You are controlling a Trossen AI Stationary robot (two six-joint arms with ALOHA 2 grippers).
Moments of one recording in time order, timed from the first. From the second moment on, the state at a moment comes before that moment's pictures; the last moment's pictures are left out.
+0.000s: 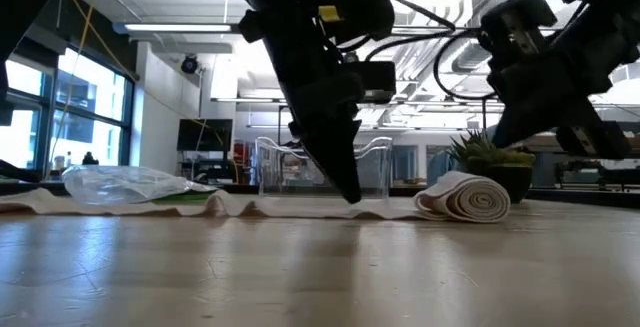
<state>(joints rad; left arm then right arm) -0.08 2.10 1.47 -0.50 -0.01 -0.09 0.32 1.20 0.44 -0.01 0.13 1.48</state>
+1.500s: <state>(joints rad) -0.09 2.09 1.47 -0.50 0.02 -0.18 0.39 1.56 0.44 0.35 0.39 1.90</state>
